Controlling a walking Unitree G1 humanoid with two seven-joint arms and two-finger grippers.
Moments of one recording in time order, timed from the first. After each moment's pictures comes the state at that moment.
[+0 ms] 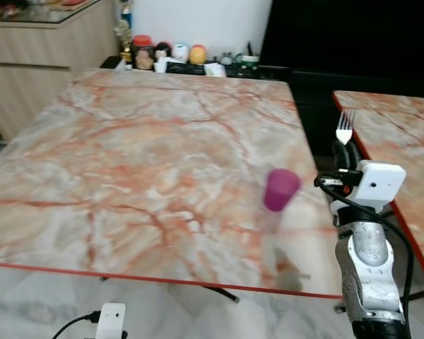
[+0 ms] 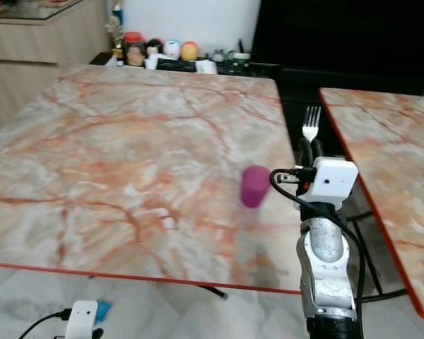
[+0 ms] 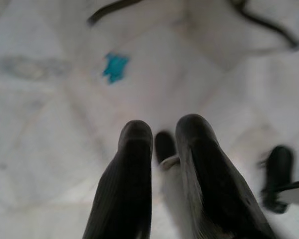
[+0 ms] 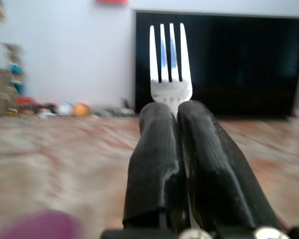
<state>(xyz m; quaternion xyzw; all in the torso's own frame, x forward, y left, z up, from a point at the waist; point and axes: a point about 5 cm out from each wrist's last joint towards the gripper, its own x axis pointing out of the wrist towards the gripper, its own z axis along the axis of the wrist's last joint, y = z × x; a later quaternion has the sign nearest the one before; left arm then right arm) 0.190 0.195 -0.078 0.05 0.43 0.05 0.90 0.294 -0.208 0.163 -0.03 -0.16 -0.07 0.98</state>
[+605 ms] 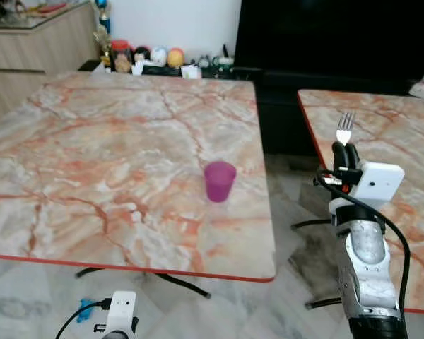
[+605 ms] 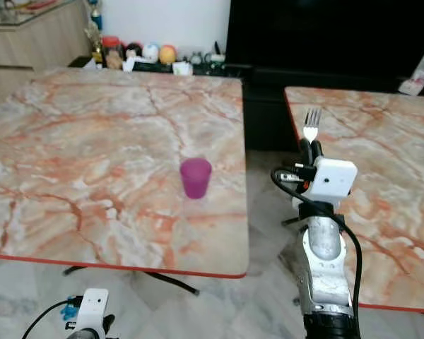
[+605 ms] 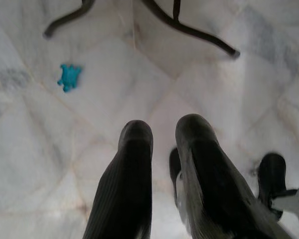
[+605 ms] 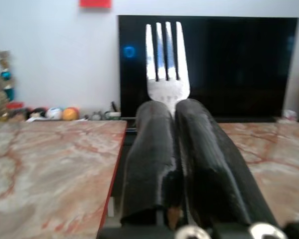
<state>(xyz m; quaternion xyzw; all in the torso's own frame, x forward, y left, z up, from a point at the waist) 0.195 0.202 -0.075 0.07 0.42 0.05 0.90 0.300 -0.195 0.163 -0.01 -0.16 -0.06 0.99</state>
